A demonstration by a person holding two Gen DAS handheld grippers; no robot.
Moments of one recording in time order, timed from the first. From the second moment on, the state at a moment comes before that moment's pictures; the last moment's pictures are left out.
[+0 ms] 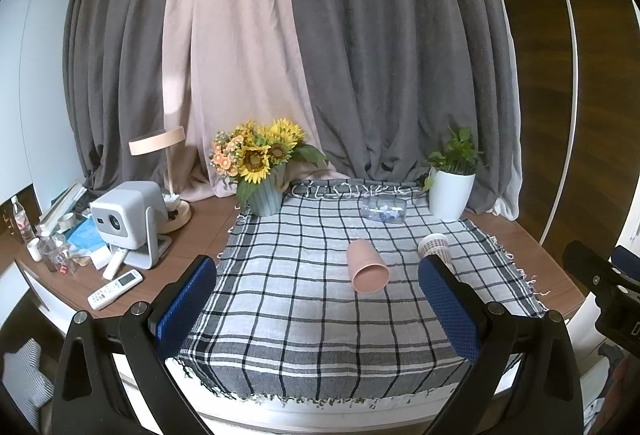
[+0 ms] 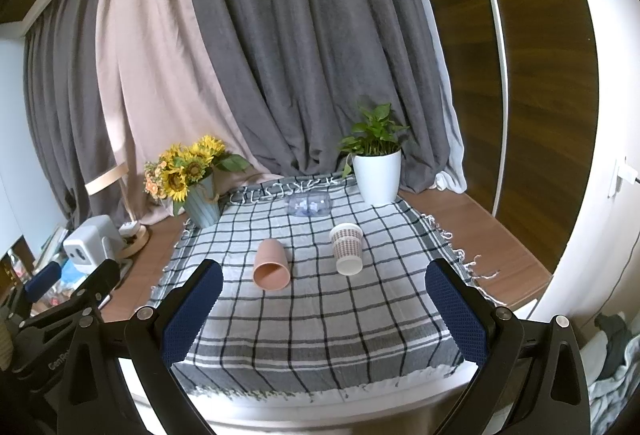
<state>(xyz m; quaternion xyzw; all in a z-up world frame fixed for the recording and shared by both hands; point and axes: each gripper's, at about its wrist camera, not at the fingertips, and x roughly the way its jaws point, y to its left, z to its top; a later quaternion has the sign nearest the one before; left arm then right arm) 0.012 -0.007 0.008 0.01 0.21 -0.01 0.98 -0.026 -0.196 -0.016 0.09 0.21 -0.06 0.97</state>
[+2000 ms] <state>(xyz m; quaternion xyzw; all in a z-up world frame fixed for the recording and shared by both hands) 0.035 -0.015 -0.001 0.01 0.23 0.01 0.97 -0.010 -0.197 -0.012 0.08 0.22 -0.06 0.97</state>
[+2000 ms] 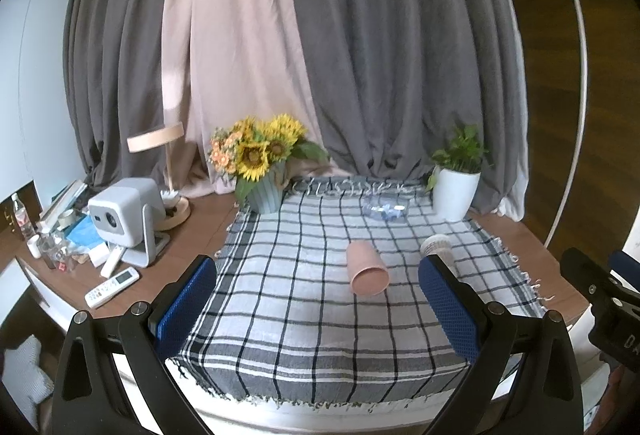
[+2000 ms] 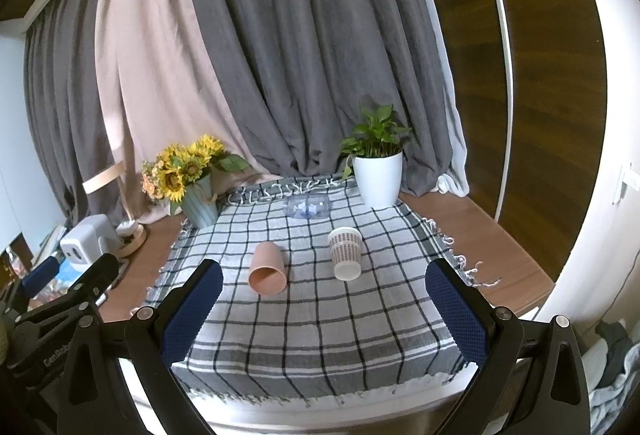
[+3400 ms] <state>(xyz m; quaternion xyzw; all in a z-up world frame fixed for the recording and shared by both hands) 0.390 -0.028 -0.087 -0.05 0.44 0.15 0.88 0.402 -0.189 -0.071 -0.06 0.42 0.05 0.90</state>
